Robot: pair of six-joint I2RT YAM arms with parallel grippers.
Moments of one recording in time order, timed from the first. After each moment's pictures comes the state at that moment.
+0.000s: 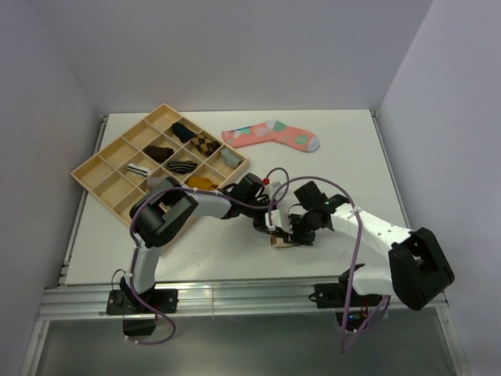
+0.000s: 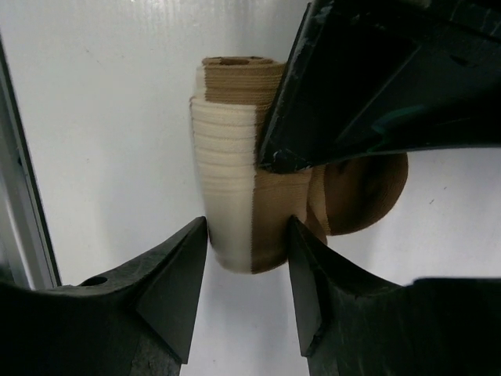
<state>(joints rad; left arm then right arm) -0.85 2.06 1.12 0.16 0.73 -0.81 0.53 1.24 0.64 -0.66 -0.43 -1.03</state>
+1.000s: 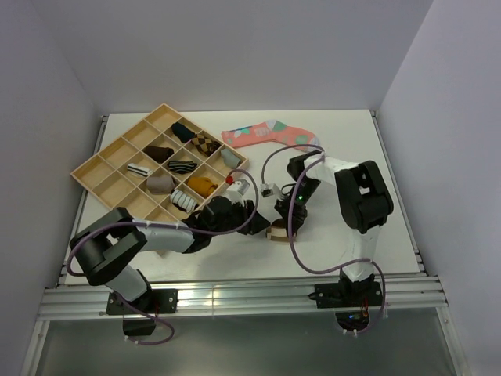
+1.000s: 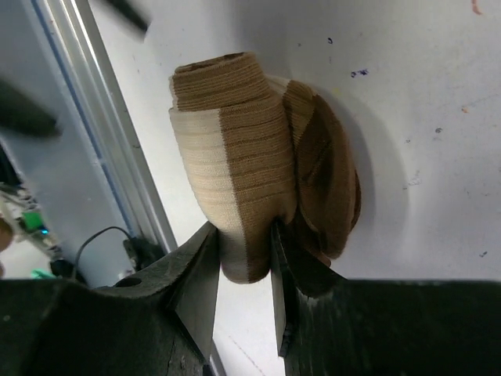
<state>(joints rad) -0.91 1.58 0.57 0.64 0.15 -0.77 0.36 1.92 1.20 -1.16 -0.67 -0.93</state>
